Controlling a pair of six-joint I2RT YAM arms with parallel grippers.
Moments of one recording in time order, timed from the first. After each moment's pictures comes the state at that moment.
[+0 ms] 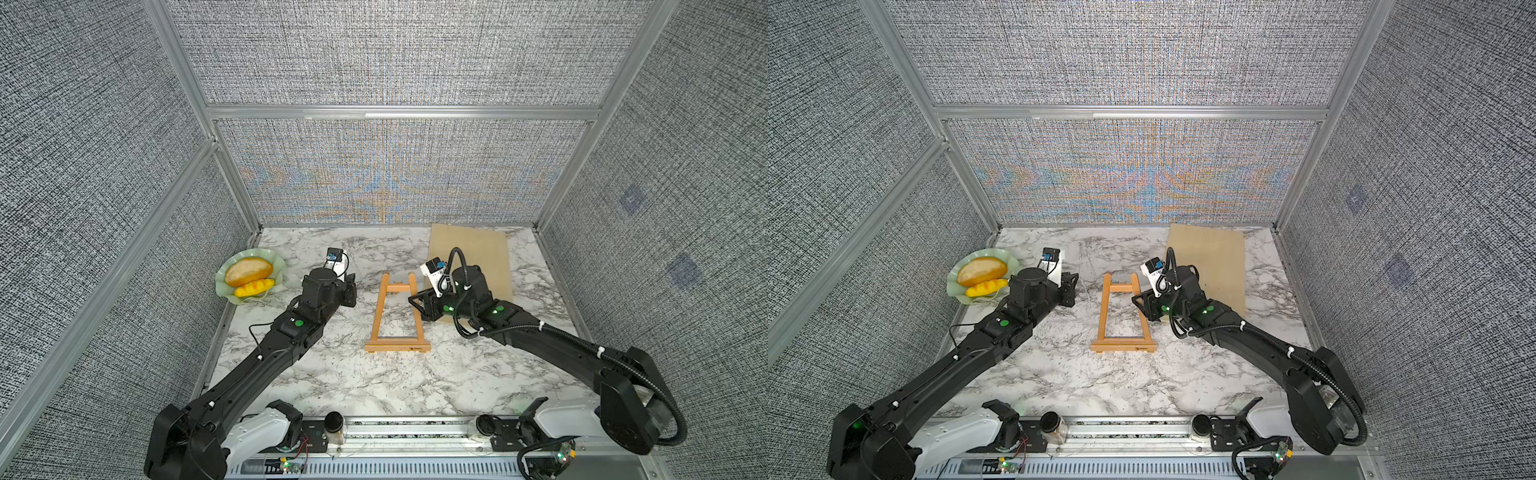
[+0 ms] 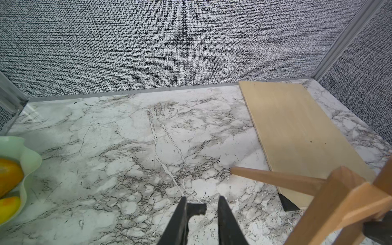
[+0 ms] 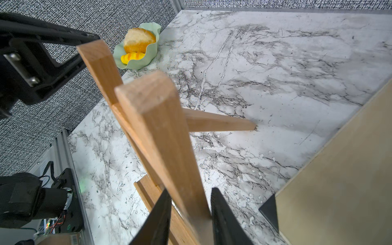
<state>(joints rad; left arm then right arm) -0.53 1.09 0.78 -0.11 -0.13 -0.19 0.64 1.35 0.86 -0.03 -0.30 0.27</state>
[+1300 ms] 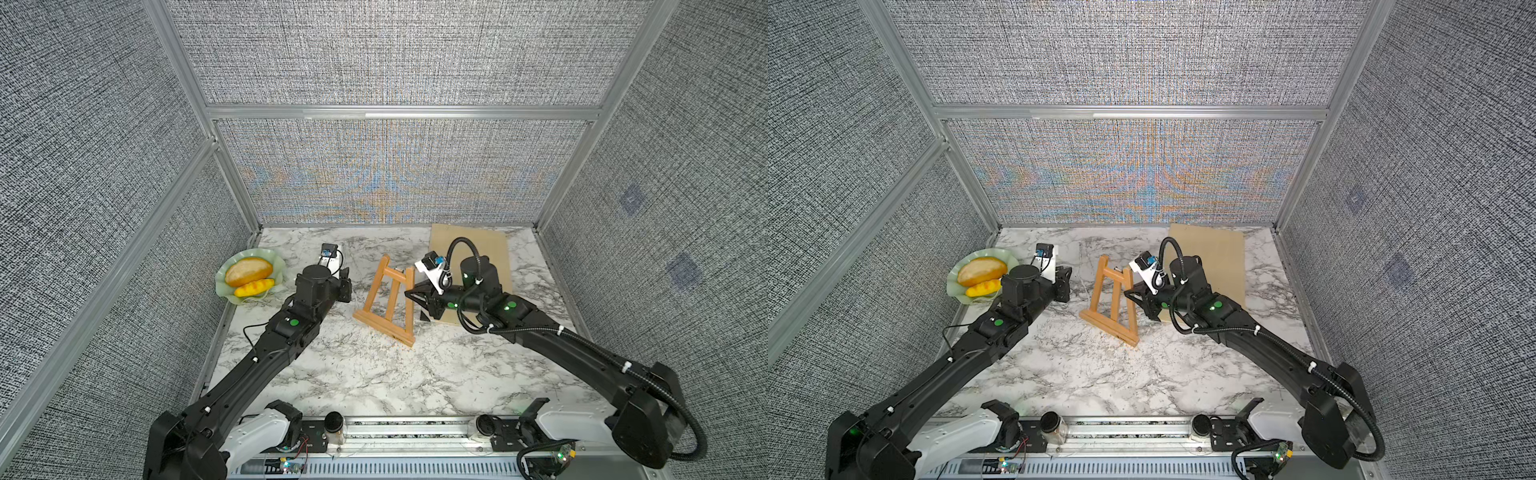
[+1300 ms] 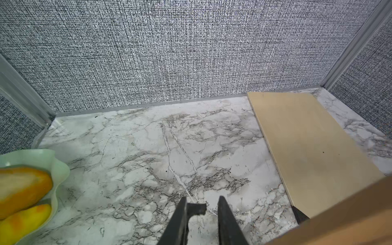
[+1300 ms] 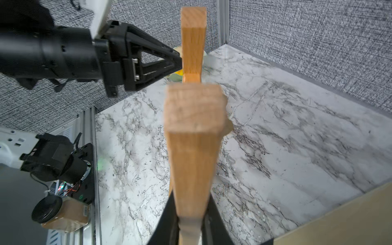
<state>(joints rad) -0.50 1.07 0.80 -0.10 -0.16 -0.13 0.66 1.26 0.98 -0.12 -0.46 0.01</state>
